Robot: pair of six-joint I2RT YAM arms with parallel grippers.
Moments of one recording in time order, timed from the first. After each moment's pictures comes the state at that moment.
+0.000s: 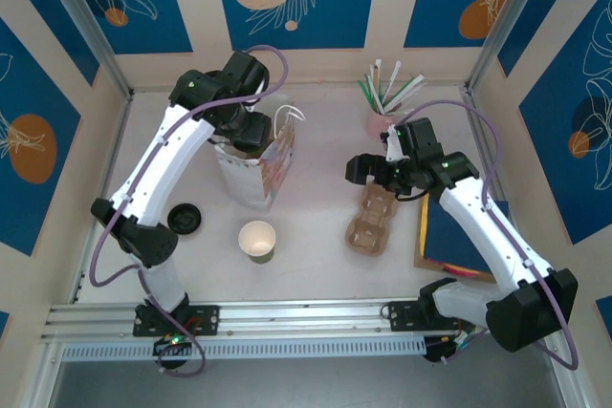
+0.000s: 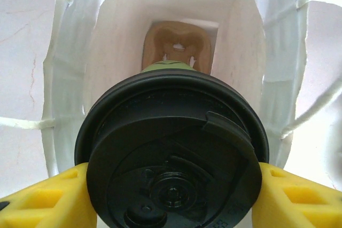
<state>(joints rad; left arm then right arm) -0.58 1.79 2.19 -1.52 -0.19 -0.29 0.35 1.18 1.12 -0.88 -0.31 0.49</state>
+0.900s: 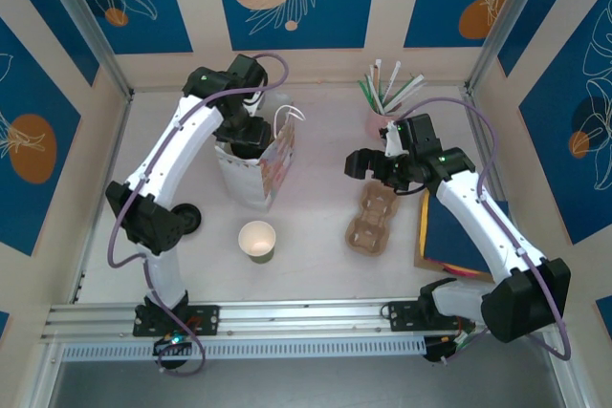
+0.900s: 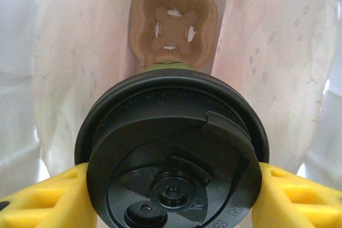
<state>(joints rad) -0.50 1.89 2.13 -1.51 -0.07 -0.25 0.31 1.22 1.12 -0.83 -0.37 0.48</state>
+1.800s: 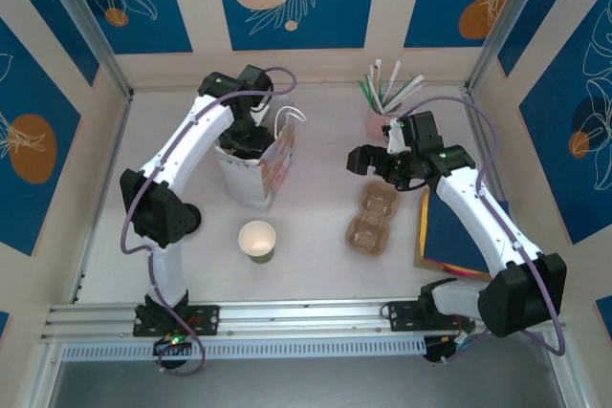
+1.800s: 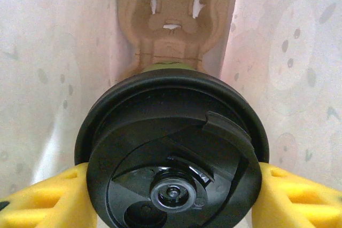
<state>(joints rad) -0.49 1.95 2.06 -1.49 -0.05 -0.19 0.27 1.25 1.12 -0.80 -0.40 0.48</state>
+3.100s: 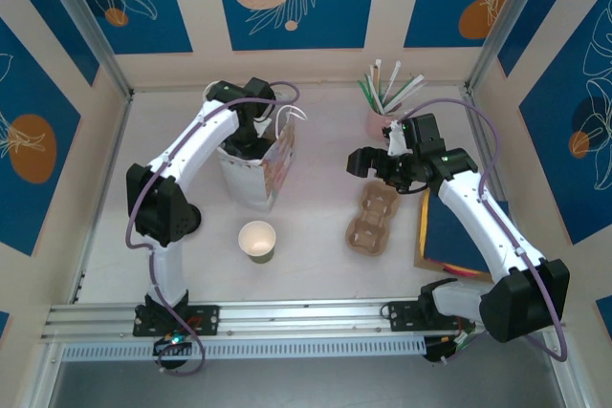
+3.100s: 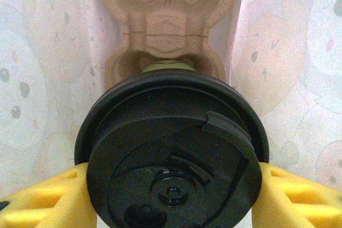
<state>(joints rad) -0.48 1.97 1.95 -1.46 -0.02 -0.17 0.28 1.22 1.10 -0.81 -0.42 0.48</state>
